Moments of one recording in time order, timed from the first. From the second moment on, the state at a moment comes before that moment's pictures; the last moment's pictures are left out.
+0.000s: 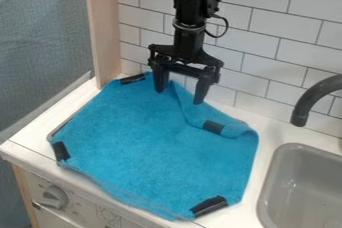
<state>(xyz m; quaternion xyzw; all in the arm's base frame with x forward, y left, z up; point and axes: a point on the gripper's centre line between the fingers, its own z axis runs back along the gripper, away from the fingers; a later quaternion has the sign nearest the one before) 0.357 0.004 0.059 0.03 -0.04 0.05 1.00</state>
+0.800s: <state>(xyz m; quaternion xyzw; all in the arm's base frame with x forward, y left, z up) 0.372 -0.007 0.039 0.00 0.00 -0.23 0.97</state>
